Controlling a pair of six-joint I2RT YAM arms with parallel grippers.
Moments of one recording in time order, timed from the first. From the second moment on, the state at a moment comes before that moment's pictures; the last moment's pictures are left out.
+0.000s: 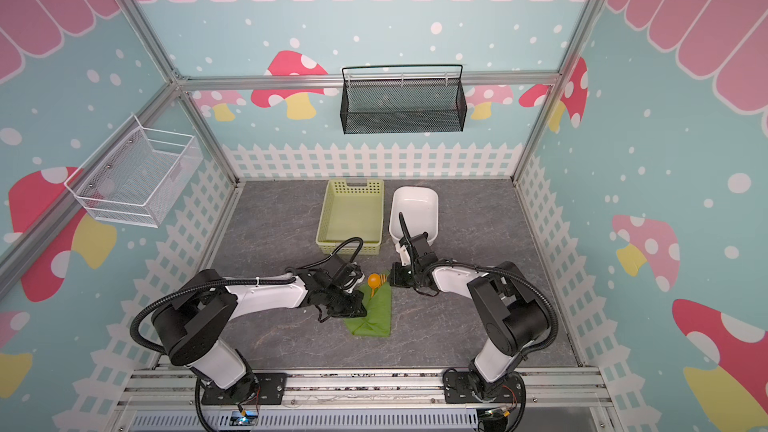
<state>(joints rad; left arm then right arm) -0.77 1.67 0.79 -0.27 0.45 -0.71 0.50 1.66 0.76 -0.07 -0.40 0.55</state>
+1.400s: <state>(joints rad) -0.79 1.62 0.74 -0.25 0.44 -0.69 0.72 1.60 0.65 0.10 -0.56 0.76</state>
